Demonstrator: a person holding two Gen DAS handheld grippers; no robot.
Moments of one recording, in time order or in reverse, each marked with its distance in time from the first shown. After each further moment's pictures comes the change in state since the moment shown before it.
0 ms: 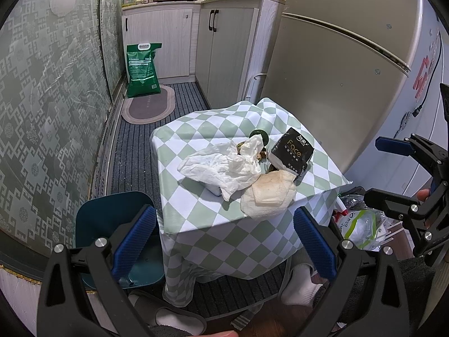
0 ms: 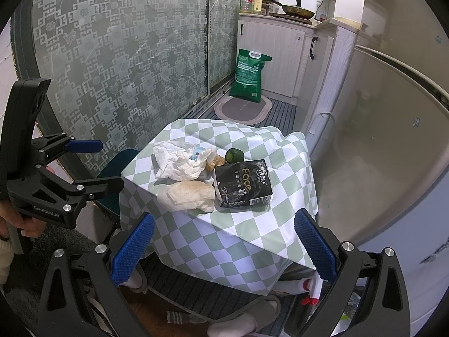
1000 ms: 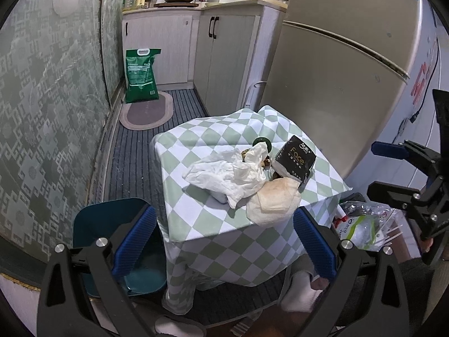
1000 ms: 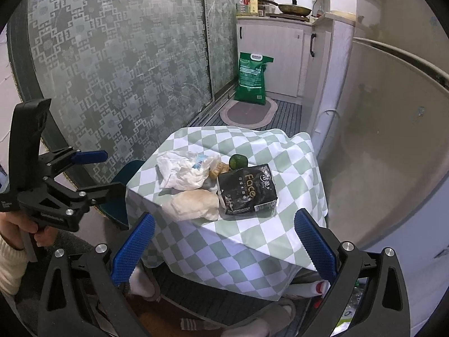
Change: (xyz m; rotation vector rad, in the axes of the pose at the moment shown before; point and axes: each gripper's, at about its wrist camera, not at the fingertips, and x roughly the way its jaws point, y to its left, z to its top) left arm 0.004 0.015 0.002 -0.004 -0.043 -0.021; right arm 0.007 -0.010 0.003 0.061 -0.029 0.063
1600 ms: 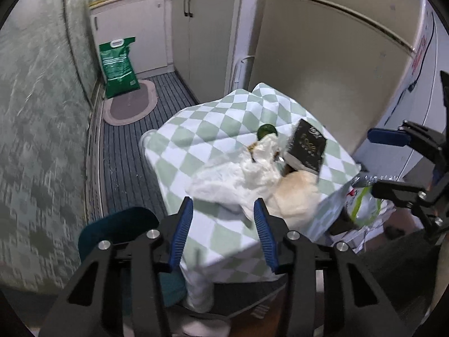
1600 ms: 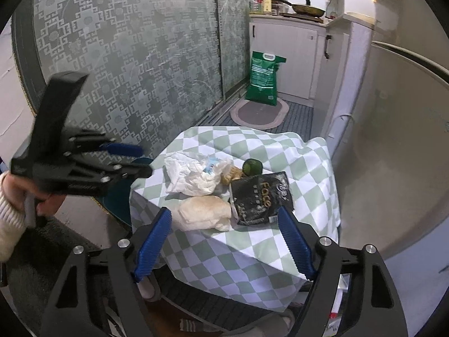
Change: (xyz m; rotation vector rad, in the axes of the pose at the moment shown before) left arm 0.044 0.017 0.031 0.148 0.155 -0.060; right arm 0.019 0.008 0.009 -0.045 0.006 0.052
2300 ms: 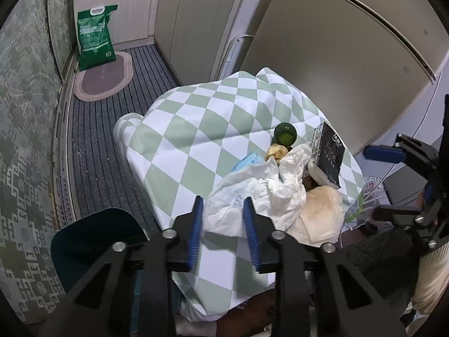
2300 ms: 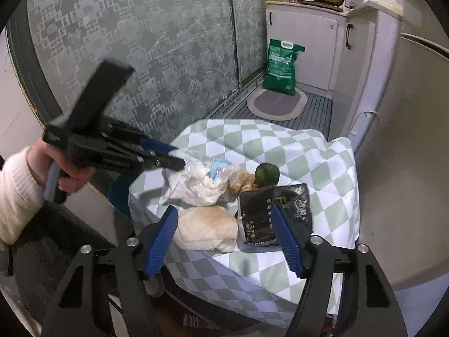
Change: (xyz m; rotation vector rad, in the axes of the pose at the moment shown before) left arm 0.049 0.041 0.022 -0.059 0.113 -0.179; right arm 0.043 -0.004 0.017 -0.038 0.083 0.080
